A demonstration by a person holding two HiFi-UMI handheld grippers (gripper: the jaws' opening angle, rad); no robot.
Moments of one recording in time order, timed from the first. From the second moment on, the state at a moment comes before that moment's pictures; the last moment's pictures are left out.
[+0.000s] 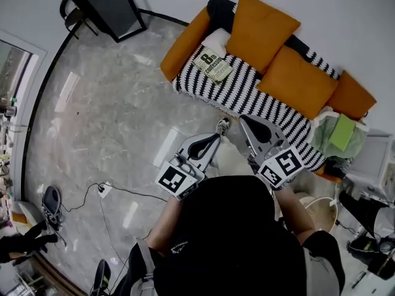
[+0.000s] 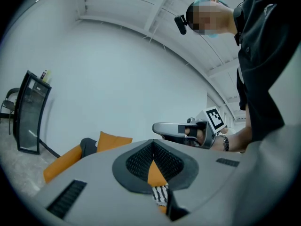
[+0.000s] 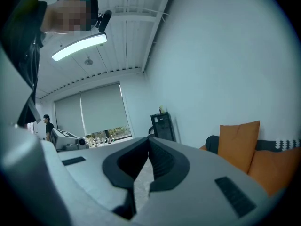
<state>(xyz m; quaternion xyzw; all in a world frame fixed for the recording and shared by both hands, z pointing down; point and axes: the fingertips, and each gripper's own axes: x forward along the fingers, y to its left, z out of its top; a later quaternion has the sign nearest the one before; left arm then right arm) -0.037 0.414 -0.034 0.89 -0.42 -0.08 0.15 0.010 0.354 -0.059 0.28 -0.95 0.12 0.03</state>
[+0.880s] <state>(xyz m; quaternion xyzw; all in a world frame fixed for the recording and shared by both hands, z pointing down) -0.056 0.175 -0.010 0.87 -0.46 -0.05 0.19 -0.015 0.110 -0.043 0.21 -0.97 0.12 0.03</state>
